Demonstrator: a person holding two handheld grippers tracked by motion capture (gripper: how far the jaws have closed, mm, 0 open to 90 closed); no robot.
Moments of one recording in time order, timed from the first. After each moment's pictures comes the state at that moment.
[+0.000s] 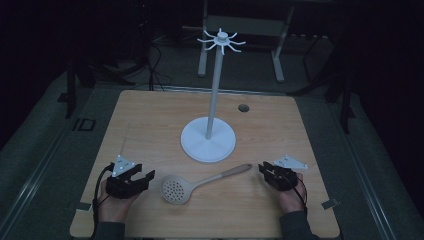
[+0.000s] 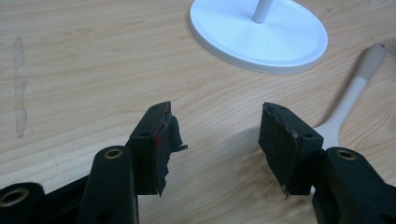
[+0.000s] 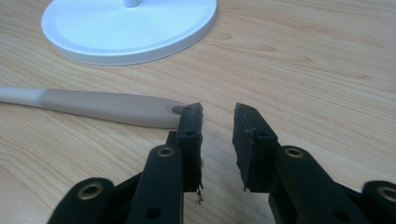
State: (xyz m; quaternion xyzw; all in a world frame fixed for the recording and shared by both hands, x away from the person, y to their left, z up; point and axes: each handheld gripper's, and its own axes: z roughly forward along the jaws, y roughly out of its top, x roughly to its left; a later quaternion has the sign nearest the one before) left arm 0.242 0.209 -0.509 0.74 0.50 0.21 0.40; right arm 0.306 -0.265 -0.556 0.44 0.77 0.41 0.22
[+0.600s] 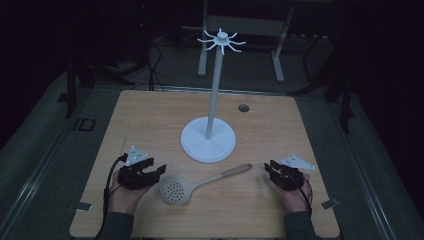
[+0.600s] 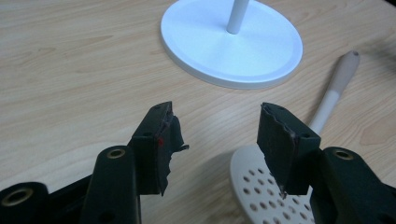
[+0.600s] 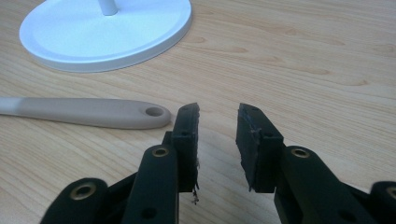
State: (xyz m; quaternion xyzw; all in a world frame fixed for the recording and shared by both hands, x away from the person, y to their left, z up) left arm 0.265 0.180 -0.493 0.77 0.48 0.19 0.39; right arm 0.305 -0.280 -0.552 0.46 0.75 0.41 0.23
